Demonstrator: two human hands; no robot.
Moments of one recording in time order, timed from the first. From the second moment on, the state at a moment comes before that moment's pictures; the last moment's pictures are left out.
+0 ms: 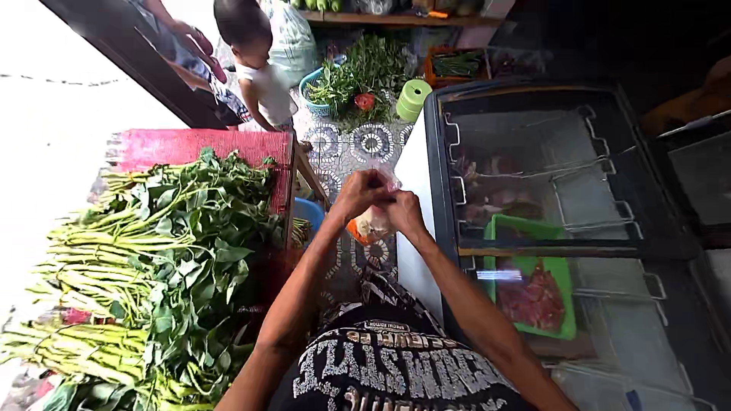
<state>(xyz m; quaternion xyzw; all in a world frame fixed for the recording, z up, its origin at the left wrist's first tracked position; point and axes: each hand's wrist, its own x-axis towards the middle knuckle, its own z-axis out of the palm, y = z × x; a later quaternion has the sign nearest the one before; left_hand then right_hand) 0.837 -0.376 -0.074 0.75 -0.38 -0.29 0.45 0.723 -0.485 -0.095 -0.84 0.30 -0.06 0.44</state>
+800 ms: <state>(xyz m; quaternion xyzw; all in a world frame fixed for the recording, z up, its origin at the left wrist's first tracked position) 1.073 -0.338 0.113 0.86 -0.22 0.04 0.46 0.963 -0.732 -0.138 -0.83 0.38 0.01 0.41</state>
